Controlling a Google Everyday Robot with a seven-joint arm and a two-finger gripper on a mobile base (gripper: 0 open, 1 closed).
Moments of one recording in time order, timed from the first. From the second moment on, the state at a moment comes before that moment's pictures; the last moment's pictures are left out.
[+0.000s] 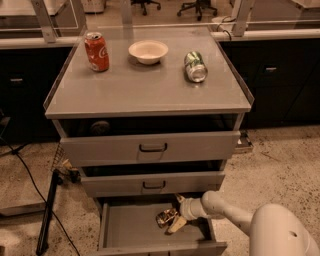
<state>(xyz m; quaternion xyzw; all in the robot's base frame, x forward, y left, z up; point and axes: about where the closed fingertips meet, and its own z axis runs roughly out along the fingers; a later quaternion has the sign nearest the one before) 0.588 -0.088 0.169 -0.57 0.72 0.22 0.33</state>
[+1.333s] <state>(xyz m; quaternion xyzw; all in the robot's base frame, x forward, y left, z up) 0.598 -0.102 0.136 -0.57 0.73 0.22 0.31</state>
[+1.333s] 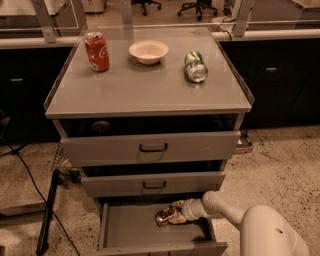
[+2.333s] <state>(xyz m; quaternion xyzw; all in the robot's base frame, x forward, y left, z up) 0.597 -0.101 0.136 -0.57 0.73 0.22 0.31</state>
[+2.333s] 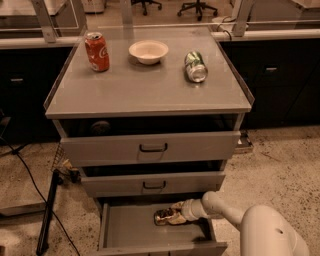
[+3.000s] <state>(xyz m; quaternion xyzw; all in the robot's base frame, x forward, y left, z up) 0.581 -0.115 0.169 -0.56 0.74 0.19 0.33</state>
